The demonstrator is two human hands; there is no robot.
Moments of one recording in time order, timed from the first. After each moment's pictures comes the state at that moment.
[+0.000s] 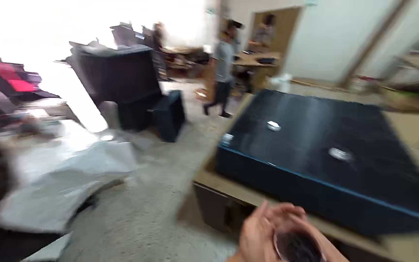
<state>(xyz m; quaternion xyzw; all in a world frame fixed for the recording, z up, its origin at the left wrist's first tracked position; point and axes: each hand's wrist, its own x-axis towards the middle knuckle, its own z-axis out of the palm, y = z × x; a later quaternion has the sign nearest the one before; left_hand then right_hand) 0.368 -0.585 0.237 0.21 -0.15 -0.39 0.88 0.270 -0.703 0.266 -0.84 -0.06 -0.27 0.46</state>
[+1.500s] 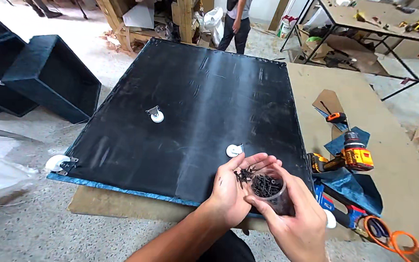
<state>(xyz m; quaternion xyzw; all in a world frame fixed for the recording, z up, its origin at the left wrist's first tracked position) 0.476 -0.935 0.279 0.23 0.12 -0.54 0.80 0.349 -1.027 0.265 -0.88 0.15 -0.37 0.25</state>
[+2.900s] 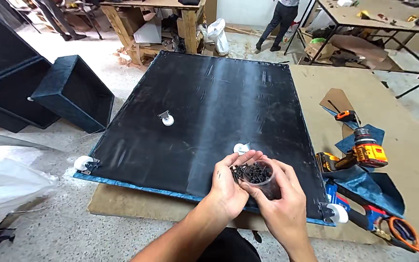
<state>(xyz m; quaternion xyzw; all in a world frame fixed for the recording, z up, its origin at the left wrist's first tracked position) 0.483 -0.920 0.281 0.28 0.21 -0.47 0.81 0.371 -1.004 0.244 -0.84 0.21 -0.36 0.34</state>
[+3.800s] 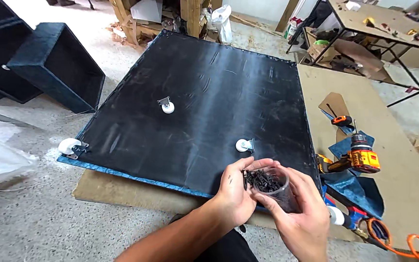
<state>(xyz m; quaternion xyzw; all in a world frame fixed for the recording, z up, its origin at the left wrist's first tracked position) 0.471 -0.916 0.270 0.27 0.17 -0.54 0.78 0.348 -1.016 0.250 -0.86 0.17 -0.34 0.34</state>
